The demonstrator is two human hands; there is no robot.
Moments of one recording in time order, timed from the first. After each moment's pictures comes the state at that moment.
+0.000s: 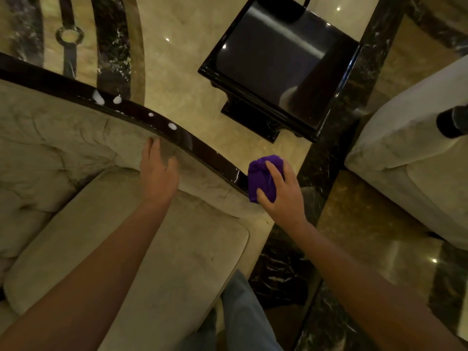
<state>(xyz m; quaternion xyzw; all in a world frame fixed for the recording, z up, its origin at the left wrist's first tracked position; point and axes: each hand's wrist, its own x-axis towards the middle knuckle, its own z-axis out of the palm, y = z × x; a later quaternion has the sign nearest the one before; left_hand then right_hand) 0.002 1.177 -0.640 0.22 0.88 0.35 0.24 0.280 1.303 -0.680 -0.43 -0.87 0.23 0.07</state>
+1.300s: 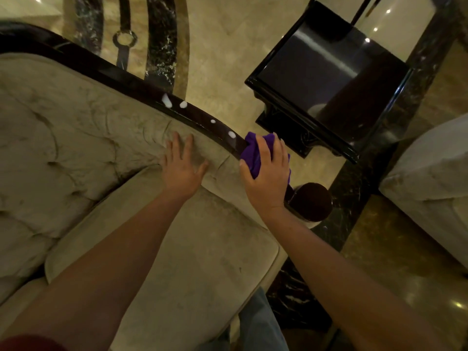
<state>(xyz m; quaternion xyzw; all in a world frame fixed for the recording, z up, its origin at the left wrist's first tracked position) -0.084 1.138 -0.685 0.35 0.90 0.18 0.20 0.092 1.254 -0.650 -0.46 -0.84 0.24 0.17</state>
